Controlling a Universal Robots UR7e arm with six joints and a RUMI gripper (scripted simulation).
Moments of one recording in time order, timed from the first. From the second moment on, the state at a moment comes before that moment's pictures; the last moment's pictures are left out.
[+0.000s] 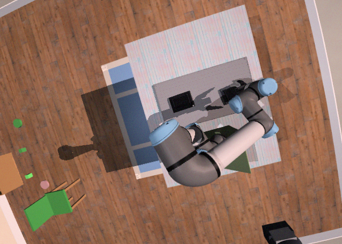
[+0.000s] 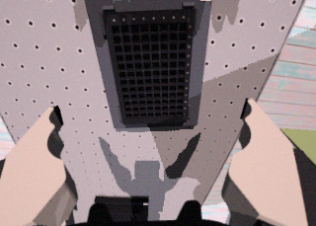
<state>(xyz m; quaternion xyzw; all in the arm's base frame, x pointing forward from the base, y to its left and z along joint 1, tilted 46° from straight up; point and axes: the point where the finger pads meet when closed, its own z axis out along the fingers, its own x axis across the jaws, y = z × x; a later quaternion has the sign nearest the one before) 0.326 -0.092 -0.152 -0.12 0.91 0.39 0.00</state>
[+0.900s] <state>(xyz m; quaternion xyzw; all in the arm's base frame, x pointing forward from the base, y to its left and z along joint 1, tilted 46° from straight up) 0.323 -0.063 -0.181 -0.12 0.91 0.39 0.00</state>
